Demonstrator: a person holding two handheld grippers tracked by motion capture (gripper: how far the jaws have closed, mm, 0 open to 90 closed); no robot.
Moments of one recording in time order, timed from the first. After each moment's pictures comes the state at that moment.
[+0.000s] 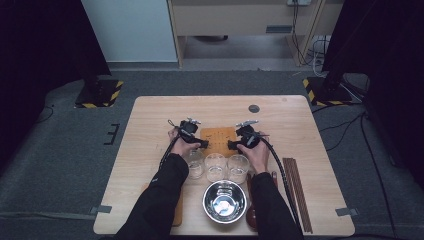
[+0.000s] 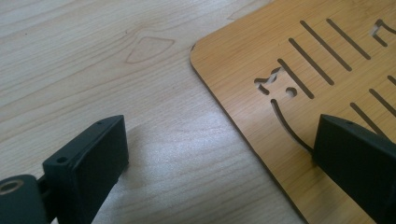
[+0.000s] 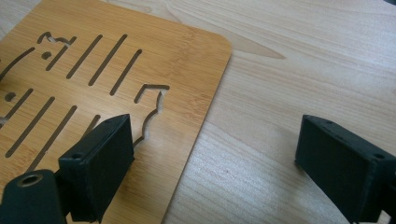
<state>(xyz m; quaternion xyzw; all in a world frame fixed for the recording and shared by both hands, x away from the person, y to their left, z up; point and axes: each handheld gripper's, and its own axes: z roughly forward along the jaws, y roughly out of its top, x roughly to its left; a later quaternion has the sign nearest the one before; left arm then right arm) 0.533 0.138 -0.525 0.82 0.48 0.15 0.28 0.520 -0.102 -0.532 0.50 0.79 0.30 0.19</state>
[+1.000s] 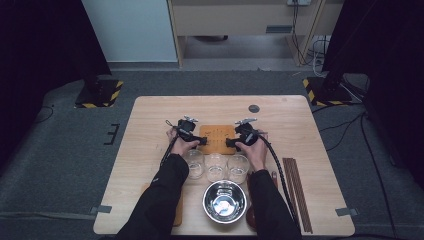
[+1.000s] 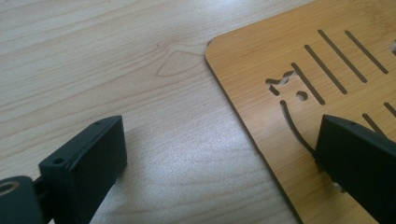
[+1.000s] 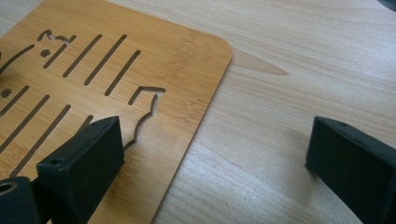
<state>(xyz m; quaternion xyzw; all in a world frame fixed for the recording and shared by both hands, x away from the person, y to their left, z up) 0.541 0.144 -0.532 0.79 0.50 0.17 0.30 0.533 -0.099 -0.536 0.51 0.78 0.31 0.19</state>
